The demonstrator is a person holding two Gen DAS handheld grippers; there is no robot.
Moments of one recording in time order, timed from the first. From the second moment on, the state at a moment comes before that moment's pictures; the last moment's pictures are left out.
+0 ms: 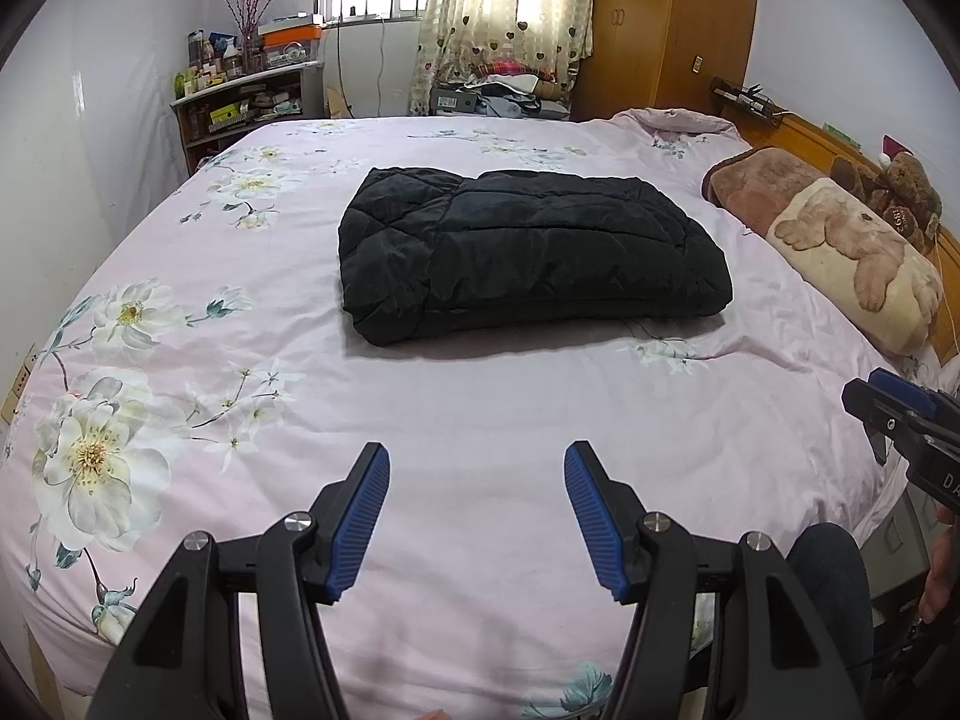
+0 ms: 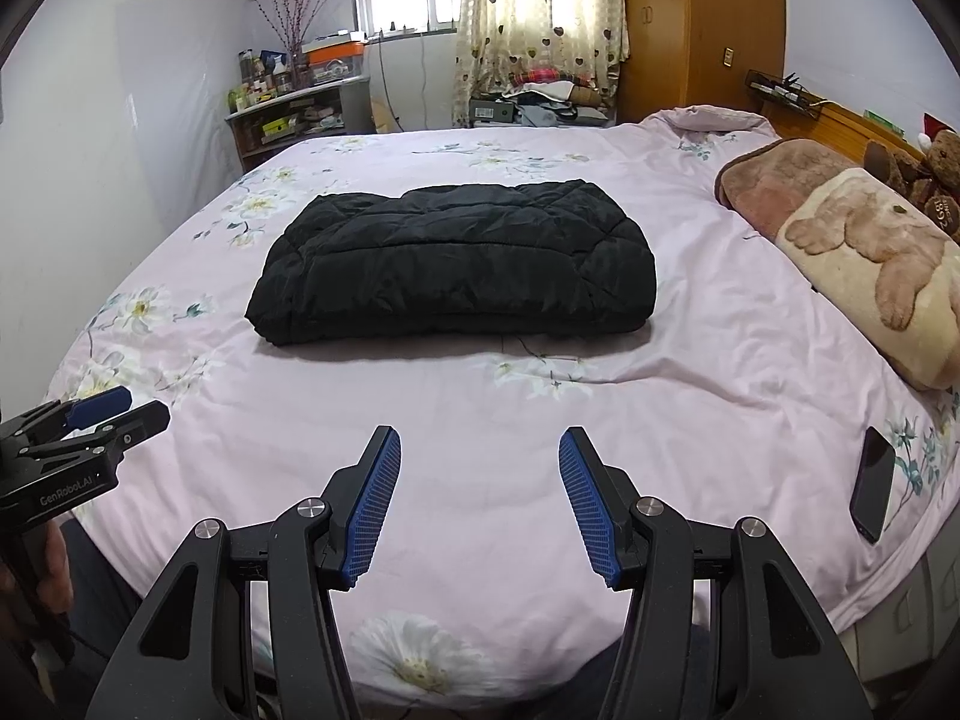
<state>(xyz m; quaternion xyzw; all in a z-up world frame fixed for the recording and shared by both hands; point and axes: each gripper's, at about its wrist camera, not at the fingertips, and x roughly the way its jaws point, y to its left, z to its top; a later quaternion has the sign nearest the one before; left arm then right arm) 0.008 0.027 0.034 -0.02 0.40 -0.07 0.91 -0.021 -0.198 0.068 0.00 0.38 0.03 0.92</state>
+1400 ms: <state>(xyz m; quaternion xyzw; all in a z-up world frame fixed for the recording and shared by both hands) 0.013 0.029 0.026 -0.01 0.41 -0.08 0.91 -0.022 -0.201 0.068 -0.01 0.38 0.04 0.92</state>
